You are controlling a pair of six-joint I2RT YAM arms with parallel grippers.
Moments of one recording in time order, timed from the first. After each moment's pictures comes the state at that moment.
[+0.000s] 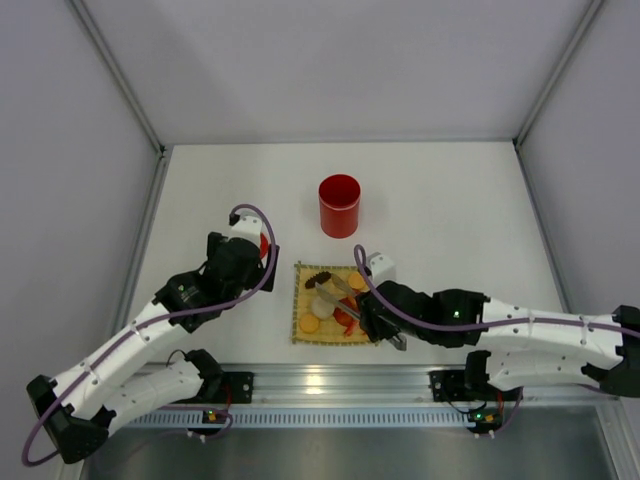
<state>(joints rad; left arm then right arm) -0.77 0.86 0.87 -0.73 -0.54 -0.29 1.30 1.01 0.86 -0.71 0.36 0.63</state>
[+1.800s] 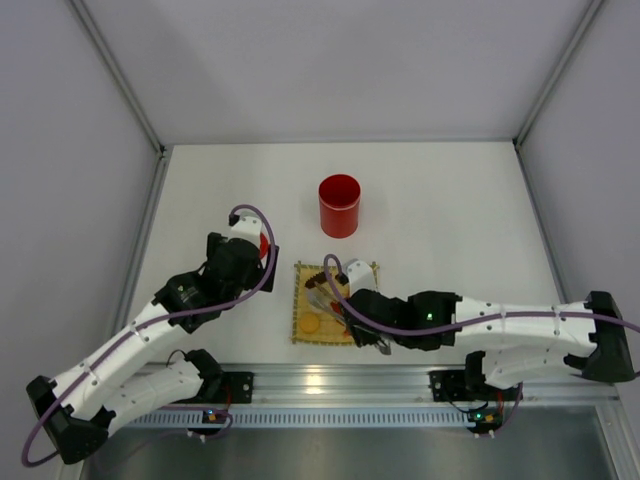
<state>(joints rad) -0.77 0.85 0.86 -0.73 -0.54 -0.29 1.39 1.17 0.94 -0.70 0.41 0.65</state>
